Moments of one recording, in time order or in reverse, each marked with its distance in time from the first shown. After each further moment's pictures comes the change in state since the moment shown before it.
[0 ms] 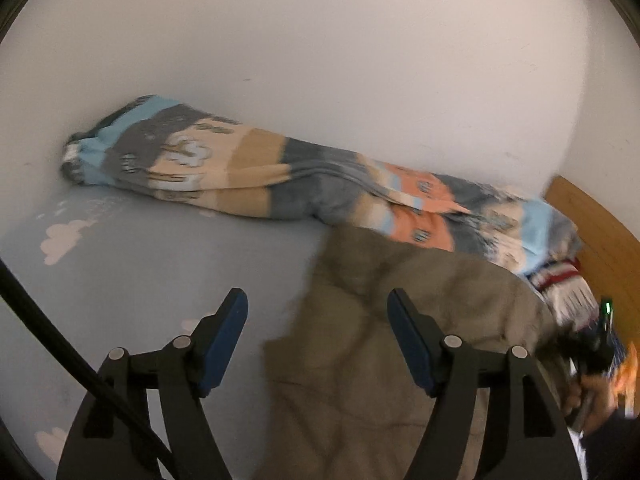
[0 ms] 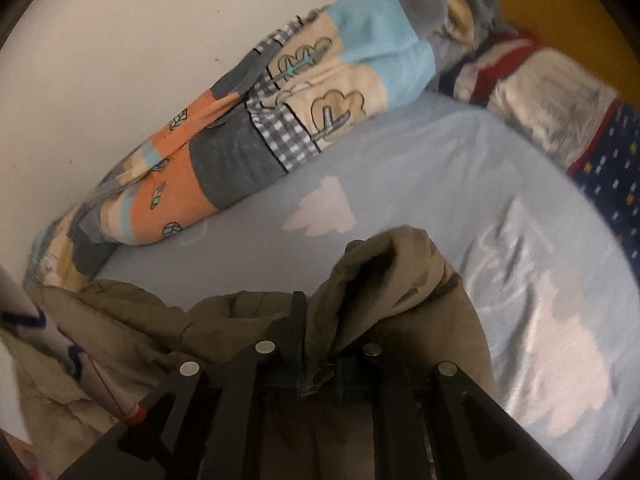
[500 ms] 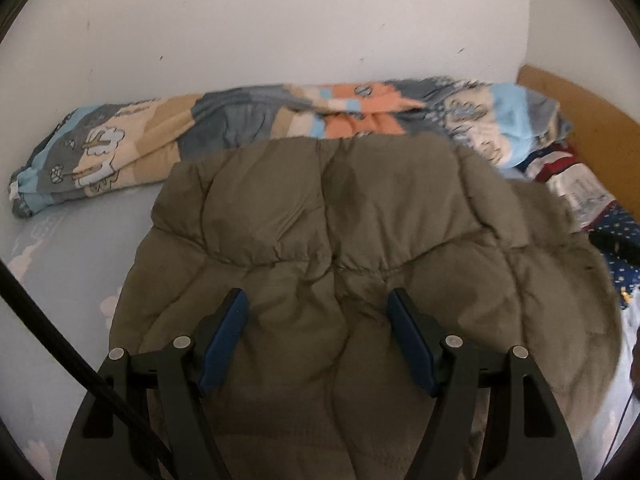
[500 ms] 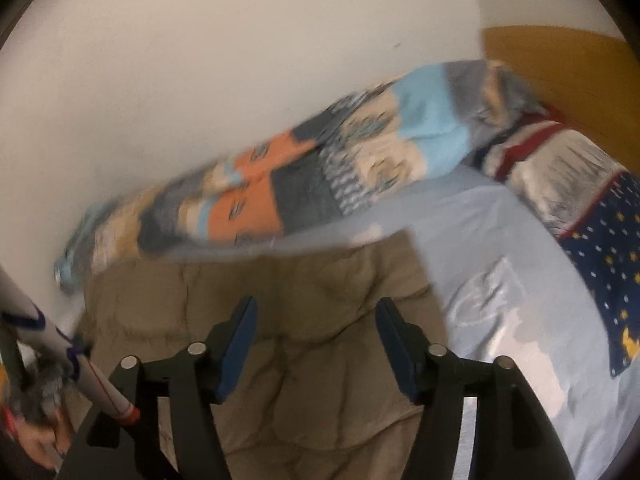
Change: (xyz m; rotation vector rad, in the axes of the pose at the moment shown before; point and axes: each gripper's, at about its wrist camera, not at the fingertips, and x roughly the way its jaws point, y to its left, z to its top) left arm 0.093 -0.100 -0.078 0.253 0.173 0.028; right arm -0.085 0.047 -0.055 -0.328 -0.108 0.068
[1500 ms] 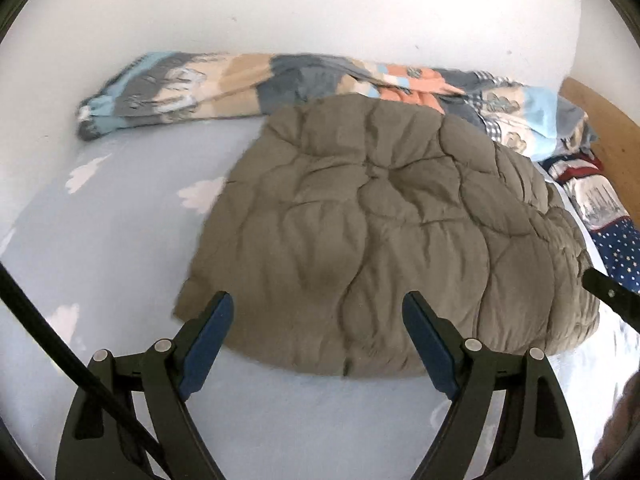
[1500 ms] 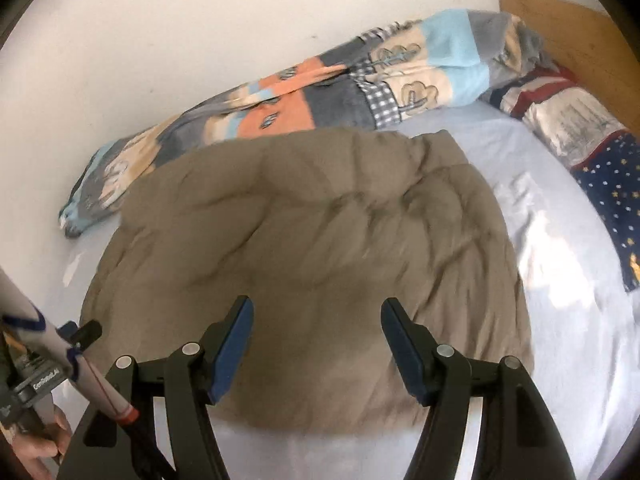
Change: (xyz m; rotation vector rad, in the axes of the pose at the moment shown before) left arm -0.112 -0.002 -0.083 -0.167 0.070 0.148; right arm -0.055 0.072 -0.085 0.040 0.123 -0.019
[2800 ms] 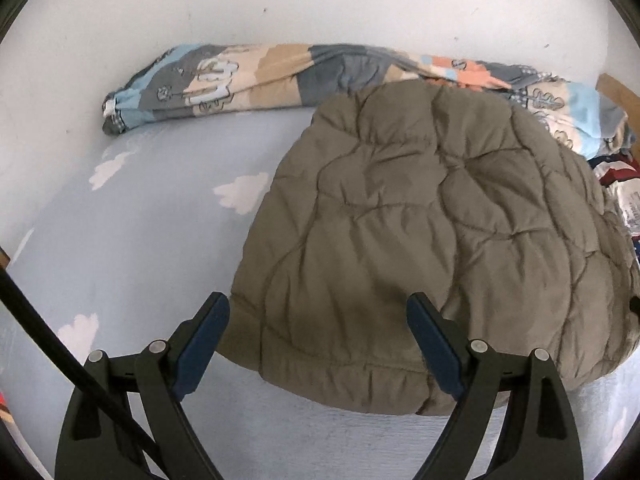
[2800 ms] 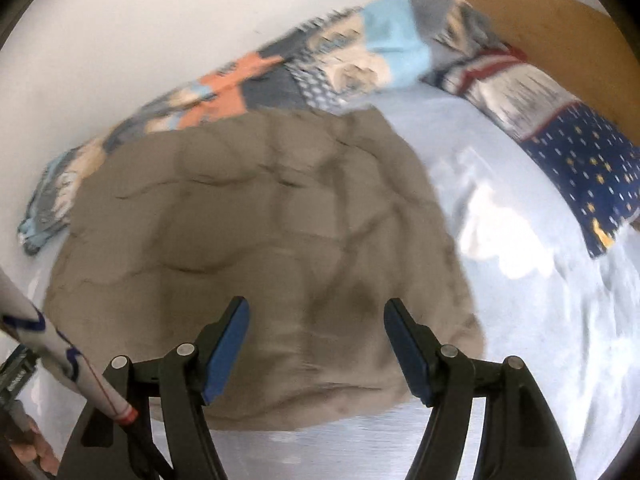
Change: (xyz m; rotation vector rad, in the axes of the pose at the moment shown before) left arm 0.050 0.026 0.015 -0.026 0.059 0.109; right arm 0.030 -0.068 -0.003 0.116 0.079 -0.178
